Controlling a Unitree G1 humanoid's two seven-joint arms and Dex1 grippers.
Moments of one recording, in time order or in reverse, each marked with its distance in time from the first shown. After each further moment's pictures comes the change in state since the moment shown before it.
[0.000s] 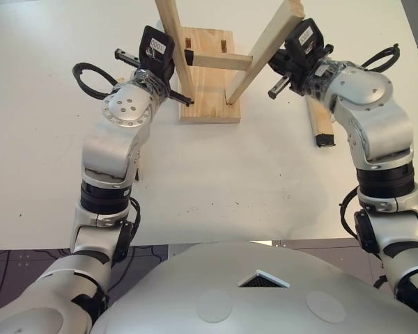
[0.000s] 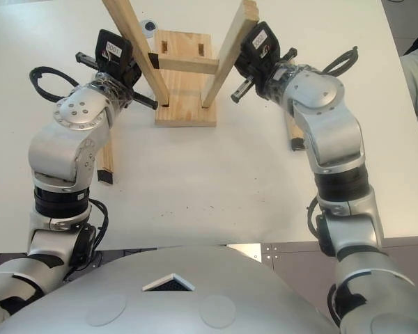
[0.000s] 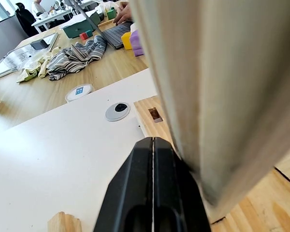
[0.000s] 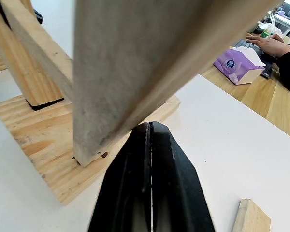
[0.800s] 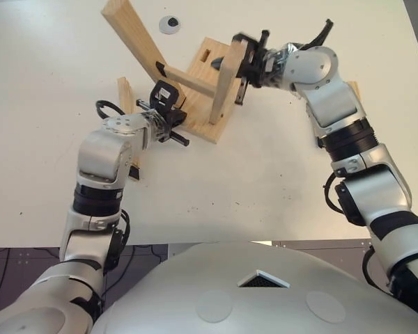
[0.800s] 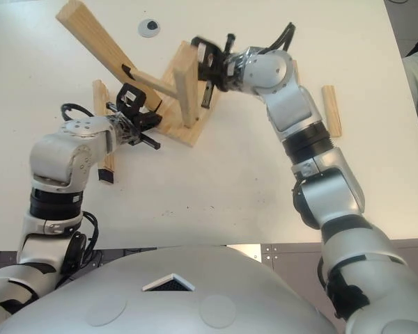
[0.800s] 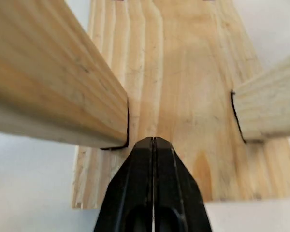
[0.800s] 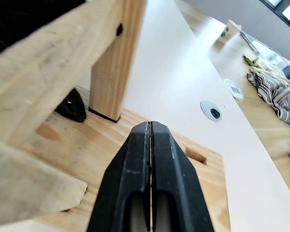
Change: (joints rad) left arm 0.025 0.066 0.032 0.274 -0.128 0.030 -0.287; right arm -0.253 0.119 0.219 0.563 -0.181 -0.649 0.362
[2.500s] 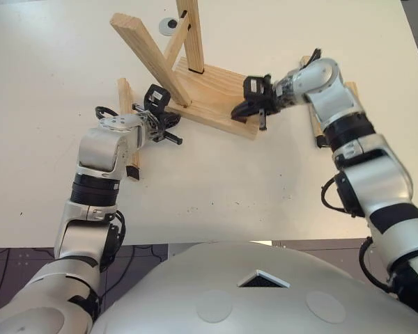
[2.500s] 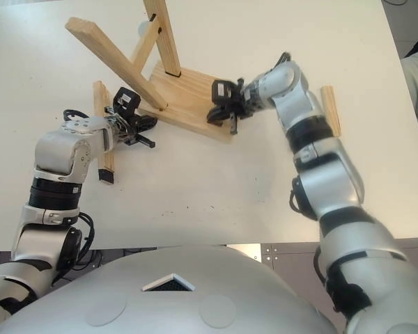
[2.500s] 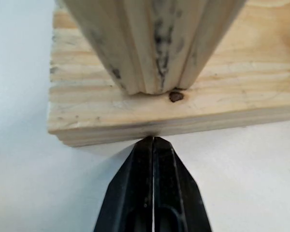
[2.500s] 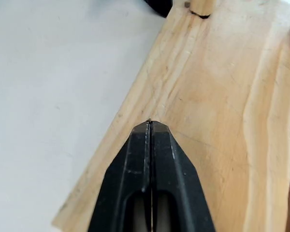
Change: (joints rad) left arm 0.011 0.043 0.024 0.128 -0.037 -0.066 -0.039; right arm 0.003 0.016 -0.055 0.341 -0.056 0.001 0.439
